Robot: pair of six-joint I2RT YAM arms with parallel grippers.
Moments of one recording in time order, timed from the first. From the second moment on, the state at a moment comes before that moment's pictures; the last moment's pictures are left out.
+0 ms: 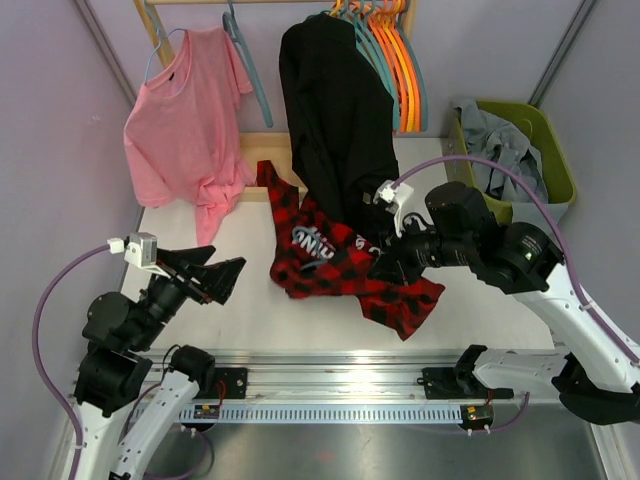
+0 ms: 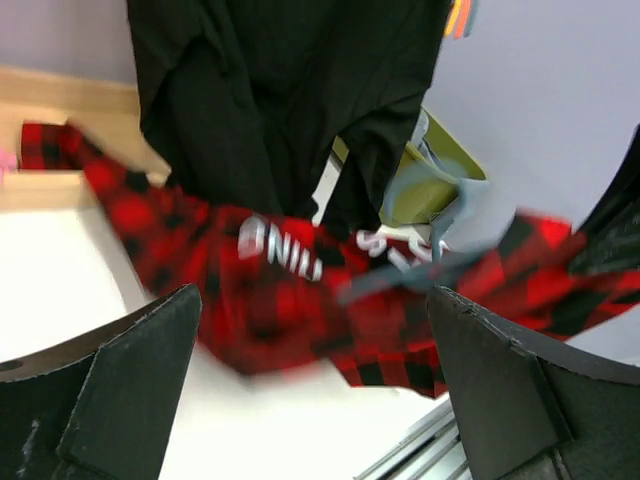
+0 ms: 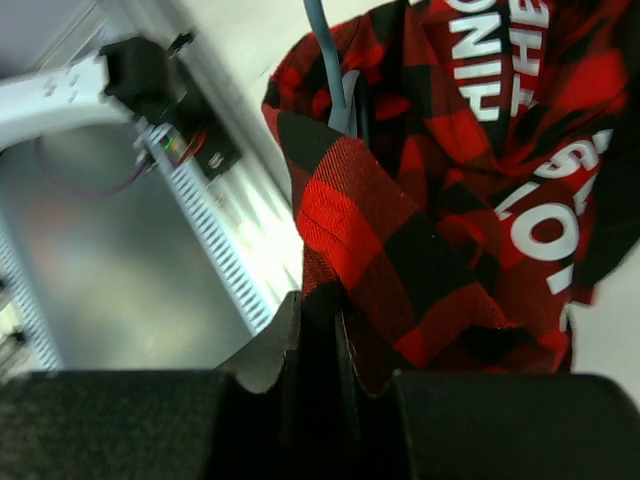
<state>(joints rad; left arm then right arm) -0.38 0.27 0.83 -0.50 0.19 -0.49 0.84 1.11 1.56 -1.05 -0.29 0.18</state>
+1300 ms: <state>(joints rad) -0.49 0.64 0.74 0.40 1.07 -0.73 0.86 1.12 1.51 -0.86 -0.78 0.19</state>
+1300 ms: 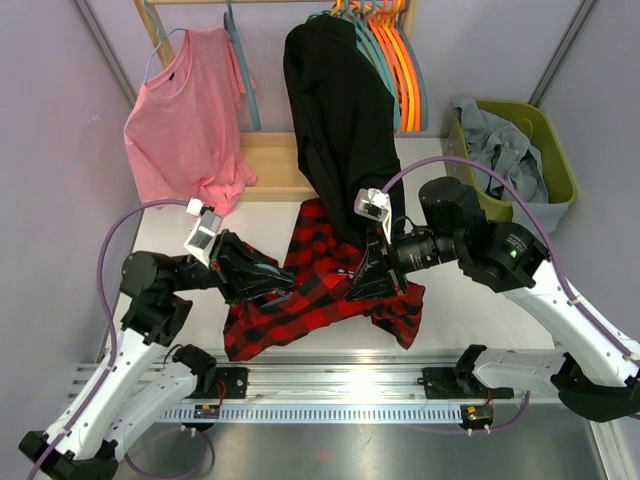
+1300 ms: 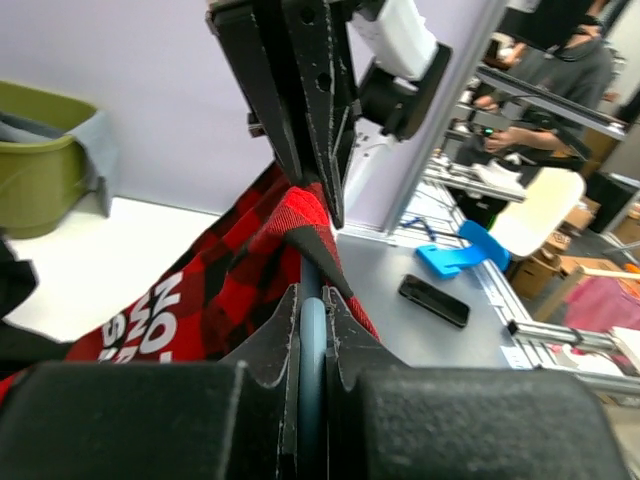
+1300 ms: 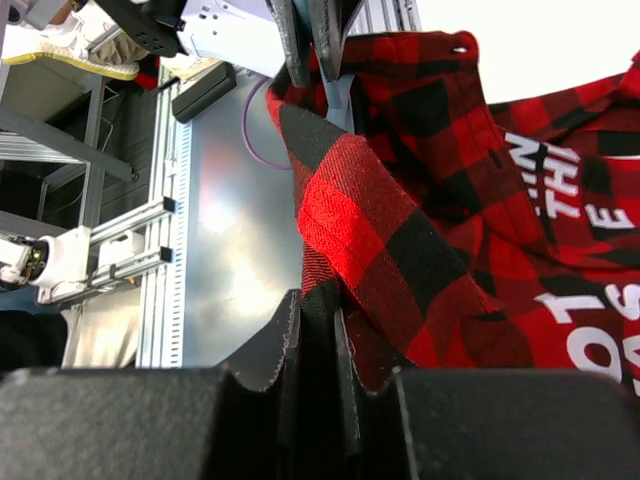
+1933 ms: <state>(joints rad) -0.50 0.59 1.27 -0.42 0.71 -0.21 0.85 1.05 1.44 -0.83 -0.64 0.13</state>
